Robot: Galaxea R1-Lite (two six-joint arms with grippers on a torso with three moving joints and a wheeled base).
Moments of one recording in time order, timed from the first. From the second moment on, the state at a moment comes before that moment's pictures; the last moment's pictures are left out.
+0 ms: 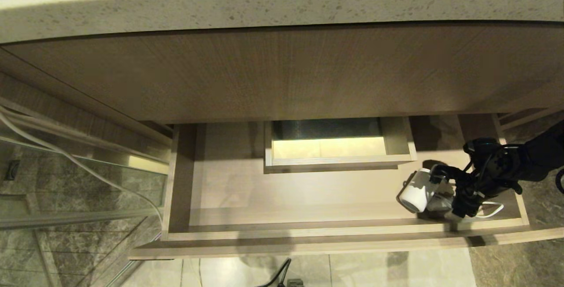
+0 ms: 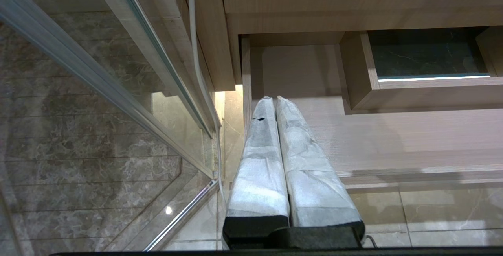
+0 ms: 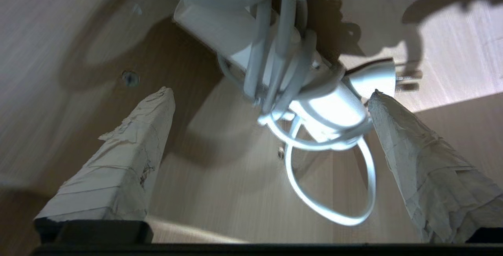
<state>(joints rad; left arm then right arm) 0.00 0.00 0.00 -0.23 0.00 -0.01 -0.26 2.33 -1.34 0.08 -0.03 -1.07</state>
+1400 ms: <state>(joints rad) 0.00 0.00 0.00 -0.23 0.00 -0.01 -0.25 2.47 -1.44 0.03 -0.01 -1.02</state>
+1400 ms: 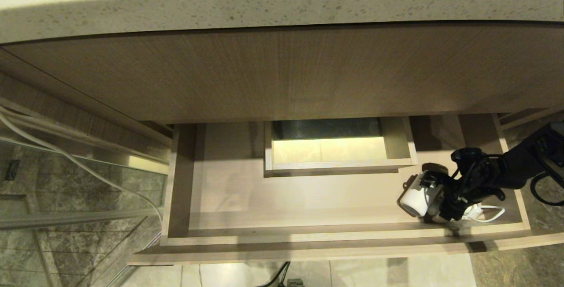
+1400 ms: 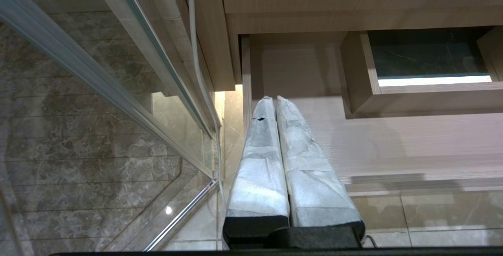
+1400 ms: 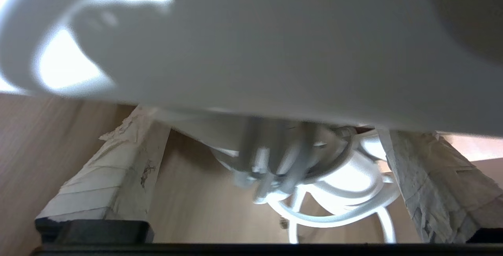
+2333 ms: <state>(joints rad) 0.00 0.00 0.00 -0.23 0.00 0.00 -0.25 2.47 -1.45 0.04 0.00 -1.03</state>
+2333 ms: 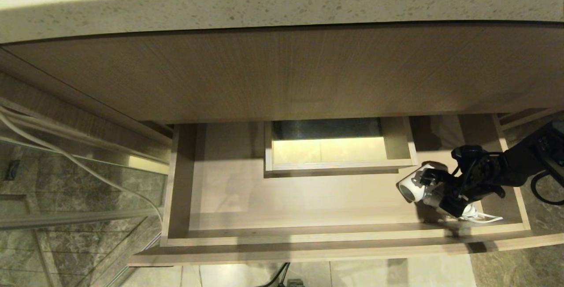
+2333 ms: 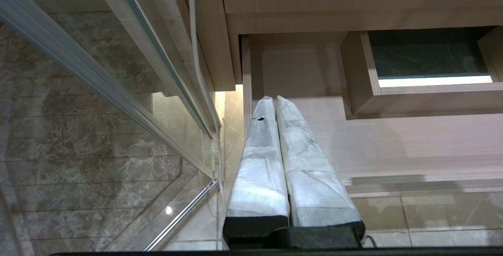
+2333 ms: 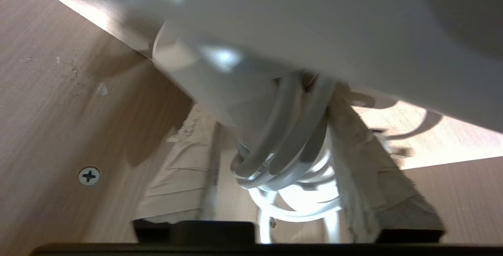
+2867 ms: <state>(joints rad) 0.00 0.00 0.00 -0.23 0.00 -0.01 -0.25 2.46 -1.46 0.03 0.00 -1.03</state>
